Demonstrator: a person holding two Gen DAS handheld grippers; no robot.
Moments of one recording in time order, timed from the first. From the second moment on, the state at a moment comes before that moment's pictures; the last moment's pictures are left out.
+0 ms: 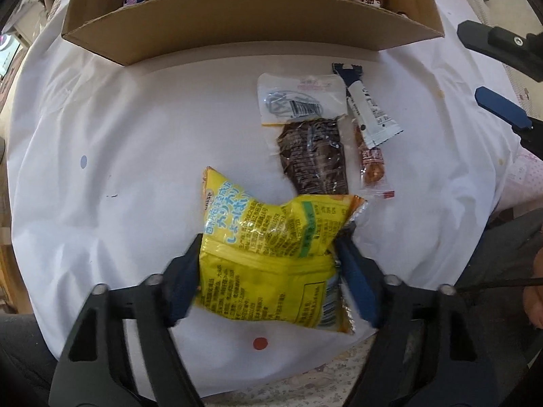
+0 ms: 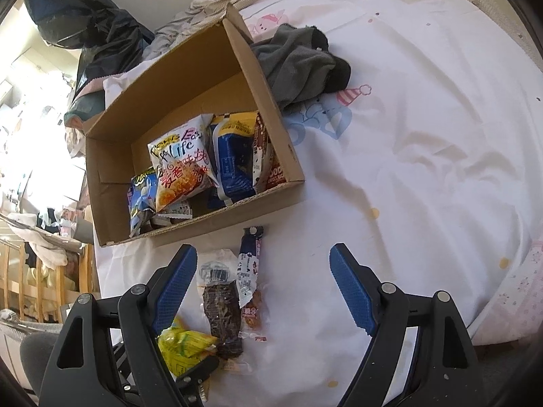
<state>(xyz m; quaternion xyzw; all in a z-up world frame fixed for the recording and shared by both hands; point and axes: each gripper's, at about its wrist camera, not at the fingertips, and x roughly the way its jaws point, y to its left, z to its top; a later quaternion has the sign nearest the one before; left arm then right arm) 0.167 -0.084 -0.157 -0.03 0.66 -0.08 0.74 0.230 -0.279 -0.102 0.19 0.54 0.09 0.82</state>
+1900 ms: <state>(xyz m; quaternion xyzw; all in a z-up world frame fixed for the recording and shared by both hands) 0.188 0.003 -0.038 -0.04 0.51 0.05 0.86 0.219 -0.206 -0.072 0.18 0.50 0.30 0.79</state>
